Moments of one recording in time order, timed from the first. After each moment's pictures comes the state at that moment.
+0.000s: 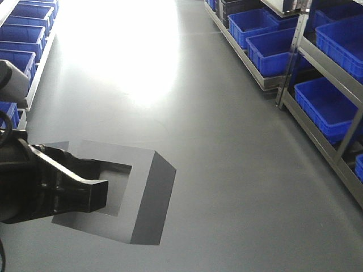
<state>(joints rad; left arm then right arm) -1.07 1.01 -1.10 0.49 1.02 -0.95 -0.06 -0.01 0.03 -0.13 0.13 0.07</state>
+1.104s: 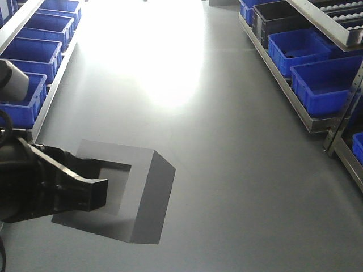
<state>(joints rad) -1.07 1.01 -1.10 0.49 1.02 -0.95 -0.06 -0.01 0.03 -0.13 0.13 0.07</state>
